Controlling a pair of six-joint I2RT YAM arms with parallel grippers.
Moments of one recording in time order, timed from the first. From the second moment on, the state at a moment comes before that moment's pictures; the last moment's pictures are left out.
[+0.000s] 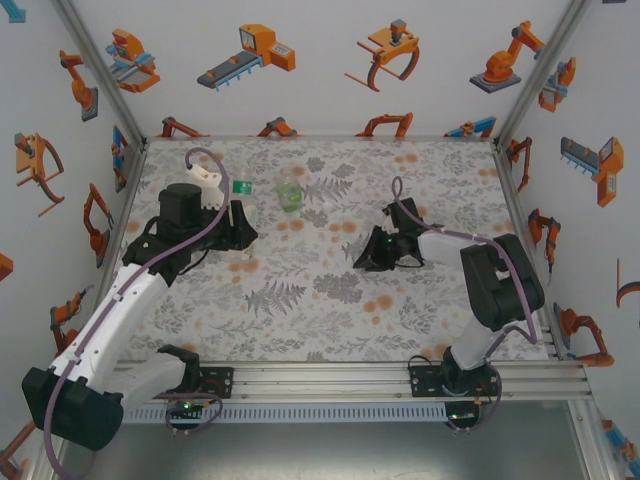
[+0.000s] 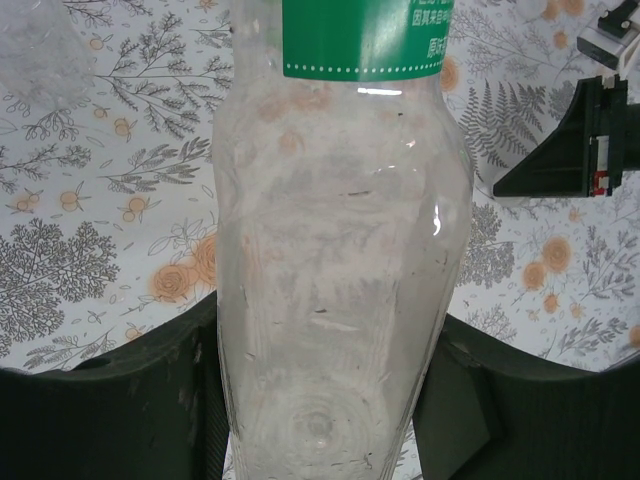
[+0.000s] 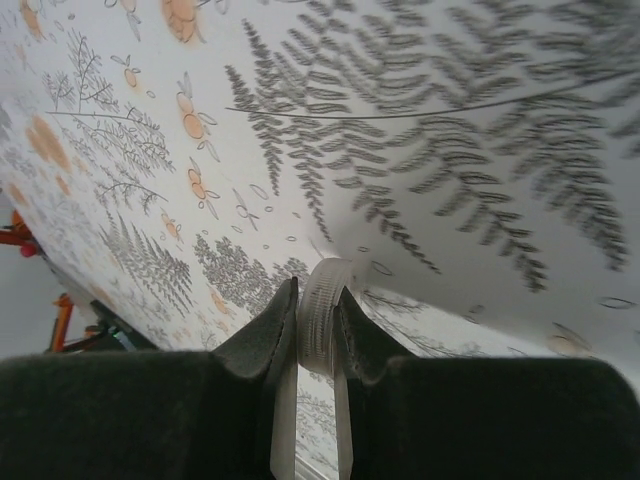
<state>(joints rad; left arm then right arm) -0.38 1.04 0.96 -0.52 0.17 -0.24 0.34 1.70 0.84 -0.17 -0.50 0.69</state>
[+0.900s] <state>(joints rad) -0.38 1.02 0.94 -0.52 0.17 -0.26 0.22 1.65 0.85 -0.37 -0.45 0.56</state>
